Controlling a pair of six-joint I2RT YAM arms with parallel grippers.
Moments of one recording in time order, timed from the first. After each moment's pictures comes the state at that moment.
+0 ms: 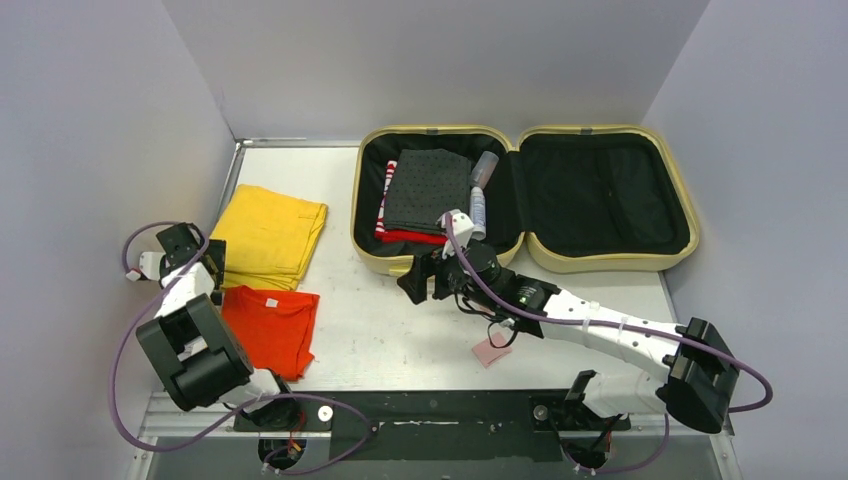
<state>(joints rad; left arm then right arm) 0.56 1.40 0.81 -0.31 -0.16 -1.04 0.97 1.24 0.83 0.05 0.09 0.48</state>
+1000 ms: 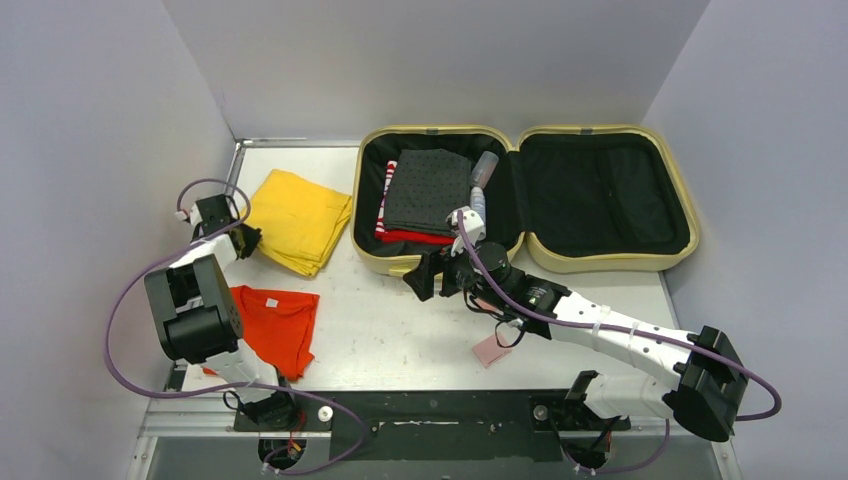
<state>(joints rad) 0.36 1.68 0.94 -0.11 -0.04 -0.76 0.94 1.19 0.81 0.04 0.07 0.47</state>
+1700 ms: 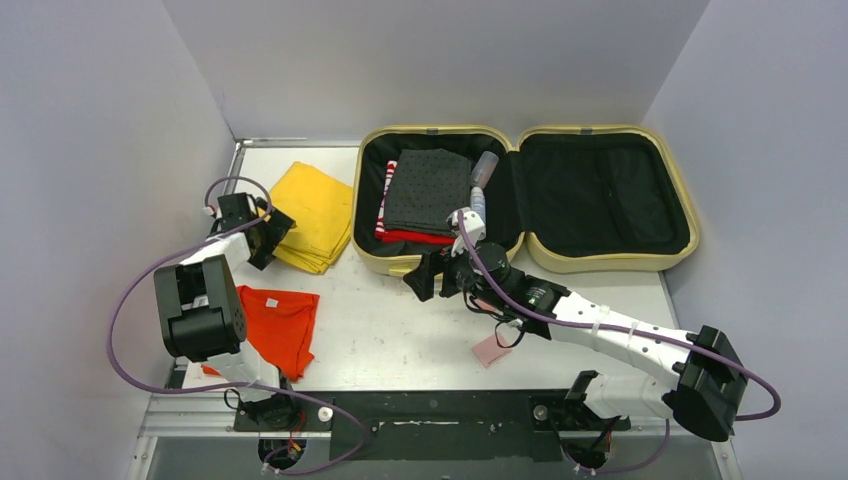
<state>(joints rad) 0.25 1.68 0.96 -0.15 0.08 -0.77 0.94 1.19 0.80 0.04 0.07 0.48</state>
